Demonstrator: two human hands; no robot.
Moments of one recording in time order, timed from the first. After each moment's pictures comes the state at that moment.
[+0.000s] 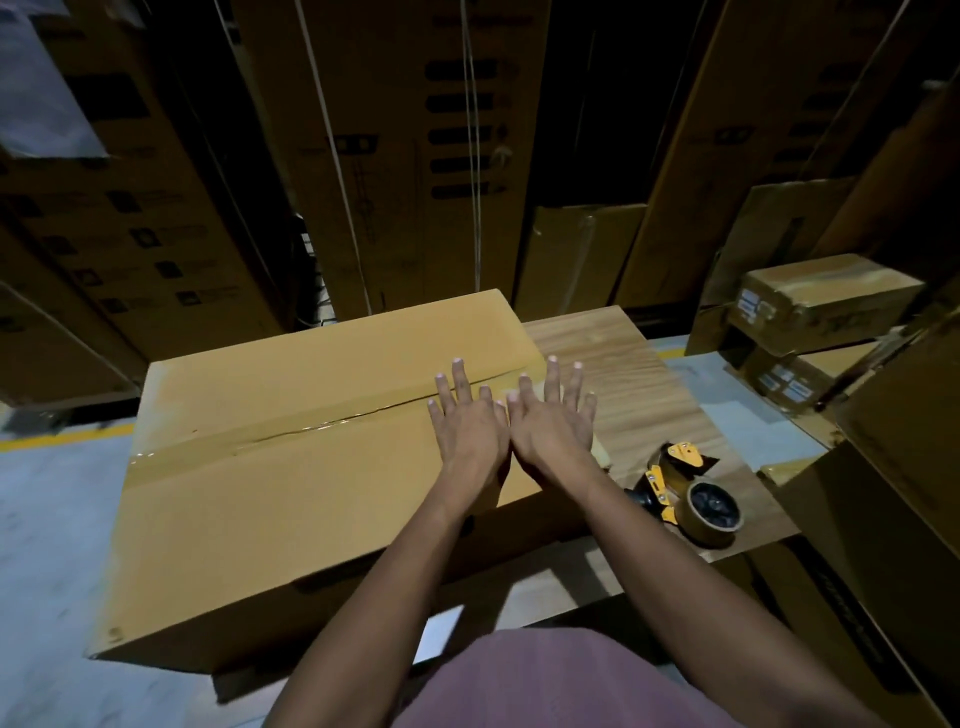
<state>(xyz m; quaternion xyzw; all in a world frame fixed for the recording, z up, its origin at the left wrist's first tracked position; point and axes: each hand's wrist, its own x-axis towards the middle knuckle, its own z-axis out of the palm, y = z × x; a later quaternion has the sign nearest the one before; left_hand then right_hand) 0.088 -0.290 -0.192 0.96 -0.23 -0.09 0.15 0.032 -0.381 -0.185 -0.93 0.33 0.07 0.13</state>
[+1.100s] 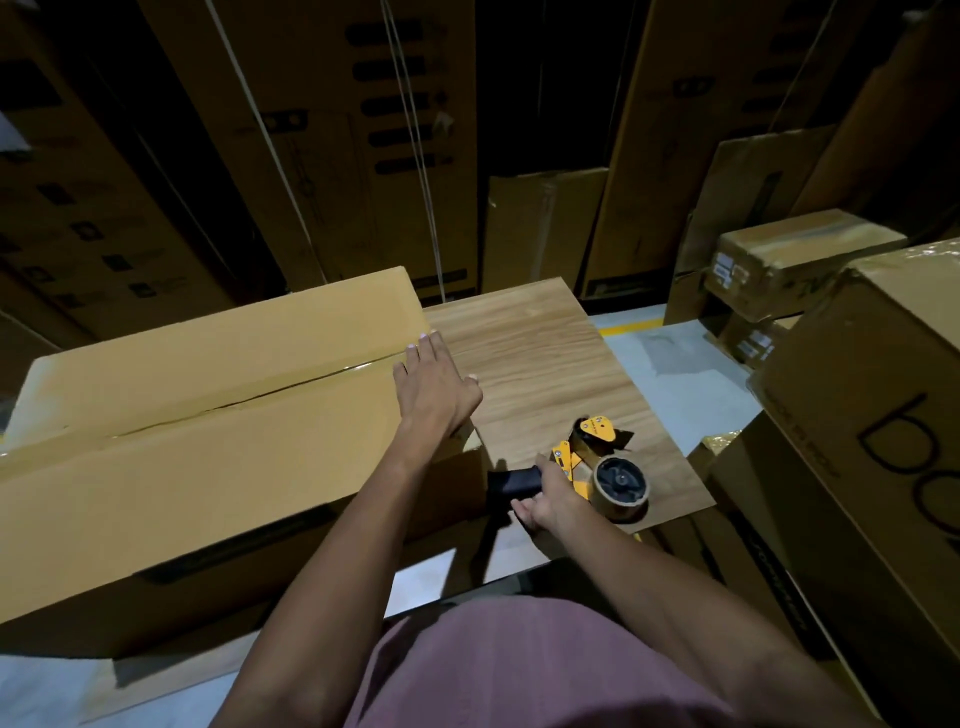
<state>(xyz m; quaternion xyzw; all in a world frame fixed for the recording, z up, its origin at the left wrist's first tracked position) 0.047 -0.402 -0.184 0.97 -0.23 -0.07 0.09 -0.083 -0.492 -0.314 -0.19 0.56 0.01 0.80</state>
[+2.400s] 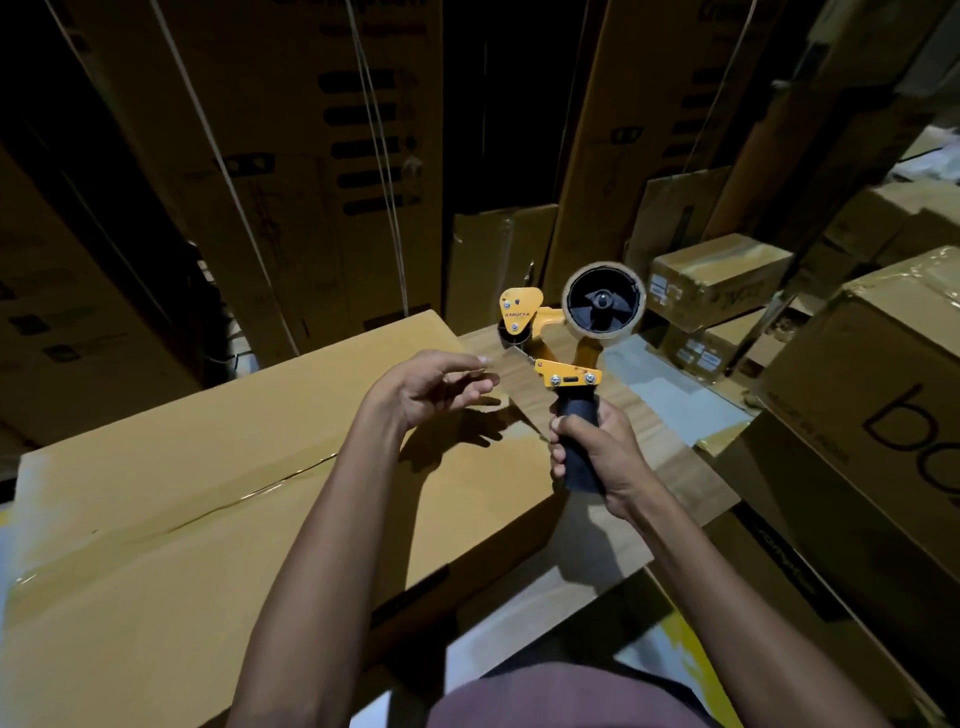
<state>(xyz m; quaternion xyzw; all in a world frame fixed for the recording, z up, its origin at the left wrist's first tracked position) 0.172 -0.314 -0.110 0.53 -0.07 -0.59 0.61 -0.051 -0.417 -0.144 -0.56 0.27 -0.21 0.75</state>
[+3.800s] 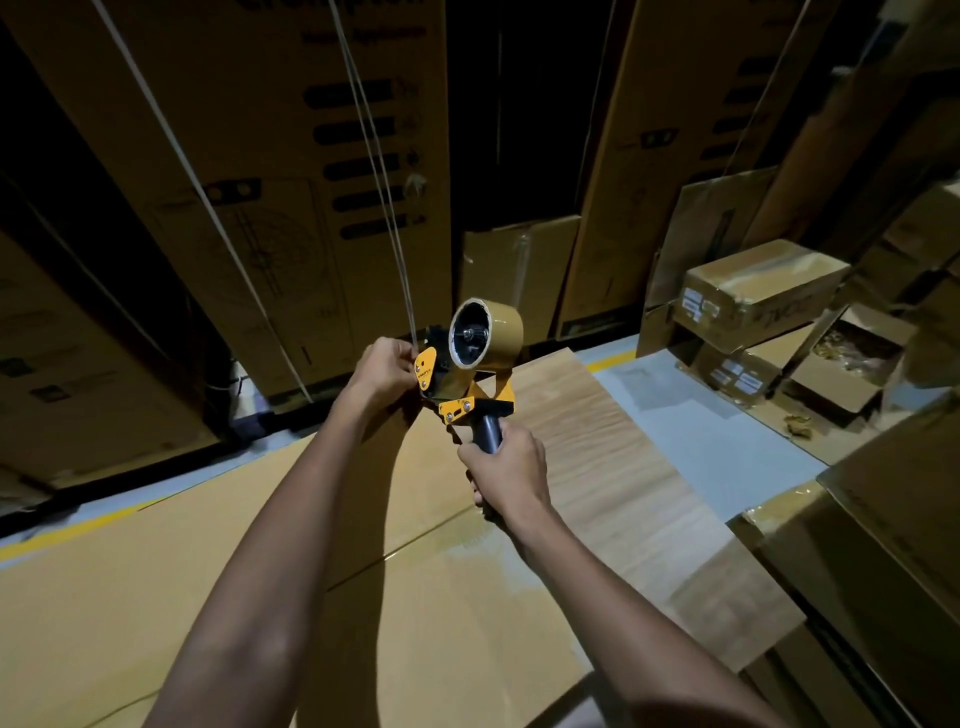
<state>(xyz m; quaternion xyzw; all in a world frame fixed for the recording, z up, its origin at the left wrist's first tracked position) 0.353 -0.423 -0.158 0.86 -0.32 -0.20 0.35 0.134 -0.468 -0.172 -0.72 0.44 -0.15 0.51</state>
